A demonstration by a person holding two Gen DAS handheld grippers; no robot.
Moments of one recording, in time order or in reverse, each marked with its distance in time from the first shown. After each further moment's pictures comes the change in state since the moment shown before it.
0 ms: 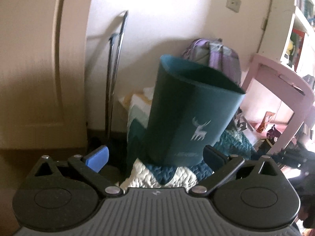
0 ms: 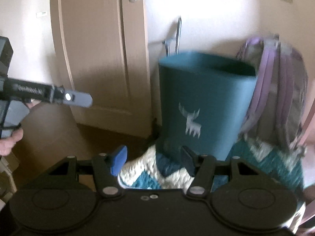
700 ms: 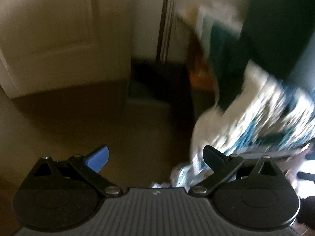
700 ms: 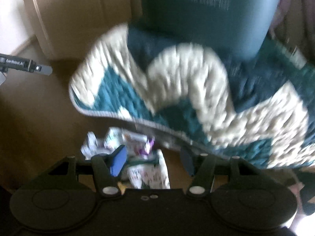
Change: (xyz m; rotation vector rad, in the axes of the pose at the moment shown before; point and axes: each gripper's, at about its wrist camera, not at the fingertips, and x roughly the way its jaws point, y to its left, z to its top) left arm 0.213 0.163 -0.157 -0.015 0.332 0.210; right arm 0.206 -0.028 -0.169 0.044 0.383 -0.090
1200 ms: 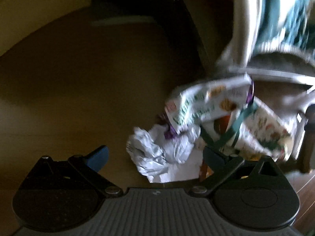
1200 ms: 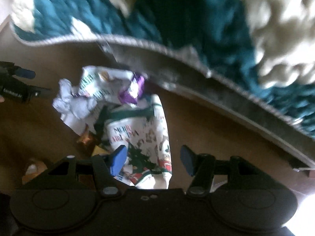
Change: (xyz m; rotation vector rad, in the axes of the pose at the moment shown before) left arm 0.165 -0.029 -0.092 0.166 0.331 -0.044; right arm 0.145 -0.030 -0.049 0.033 0.323 0.045
